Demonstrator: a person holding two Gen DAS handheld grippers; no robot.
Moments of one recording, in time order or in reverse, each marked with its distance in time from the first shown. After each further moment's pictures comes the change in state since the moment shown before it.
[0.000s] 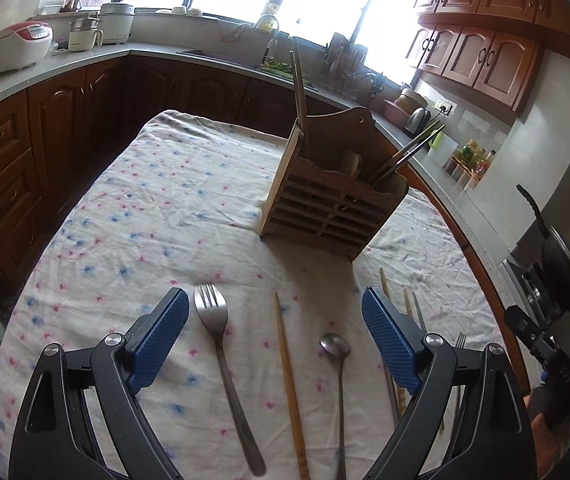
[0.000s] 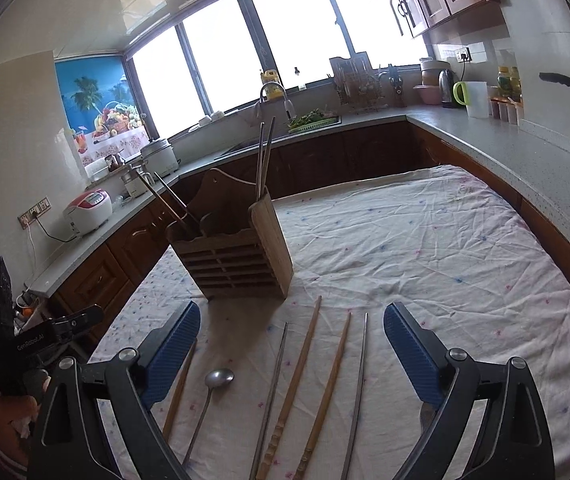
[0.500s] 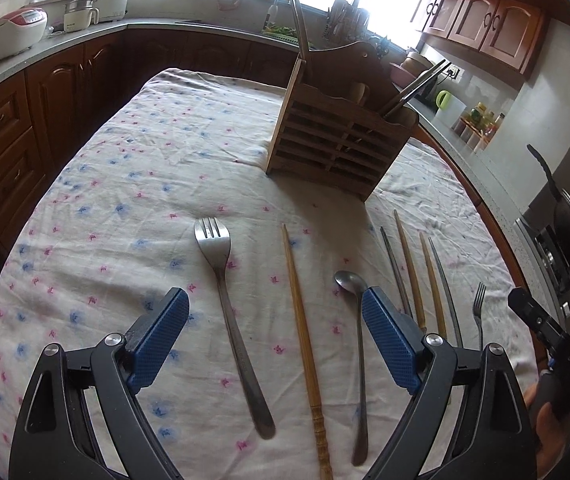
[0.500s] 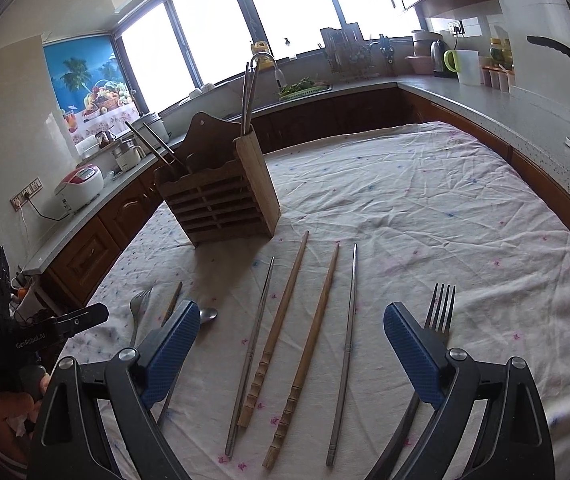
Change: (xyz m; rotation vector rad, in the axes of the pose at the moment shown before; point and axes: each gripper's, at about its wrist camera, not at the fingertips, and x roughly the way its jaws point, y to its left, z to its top) left arm 0.016 -0.003 -0.037 0.035 0.112 0.035; right arm 0.001 -0.011 -0.038 0.023 0.075 -0.018
